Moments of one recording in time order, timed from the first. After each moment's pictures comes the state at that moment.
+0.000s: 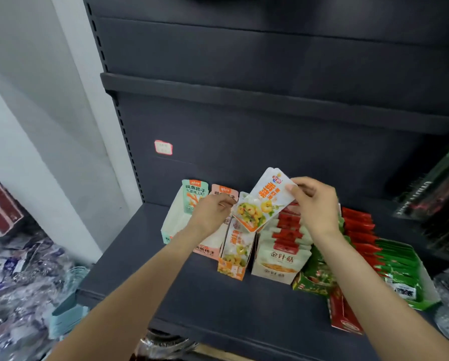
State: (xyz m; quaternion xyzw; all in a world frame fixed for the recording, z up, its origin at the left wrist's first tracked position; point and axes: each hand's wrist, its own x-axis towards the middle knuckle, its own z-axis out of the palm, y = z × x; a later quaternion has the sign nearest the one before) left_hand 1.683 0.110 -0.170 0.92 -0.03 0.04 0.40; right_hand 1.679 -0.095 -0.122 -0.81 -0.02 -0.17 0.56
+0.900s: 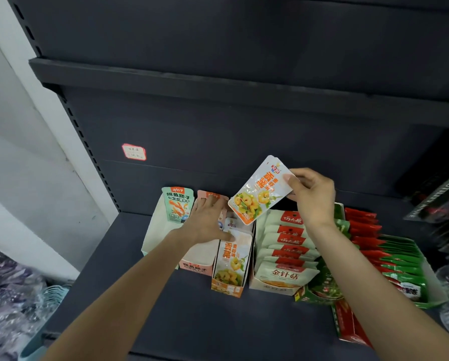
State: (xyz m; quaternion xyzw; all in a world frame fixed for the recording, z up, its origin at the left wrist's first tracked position) left_hand 1.770 0.118 -0.236 0.97 -0.14 -0.08 0.19; right_hand 1.747 -0.092 -0.142 -0.79 0.05 -0.18 0.58
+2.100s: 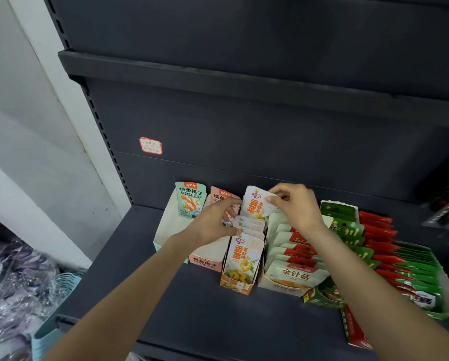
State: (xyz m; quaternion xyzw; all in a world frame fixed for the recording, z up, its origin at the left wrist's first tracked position) left_hand 1.737 0.126 -0.209 0.90 -0.11 -0.10 0.41; right_hand 1.760 -0.073 -0.168 -0.93 -0.07 -0.05 0.36
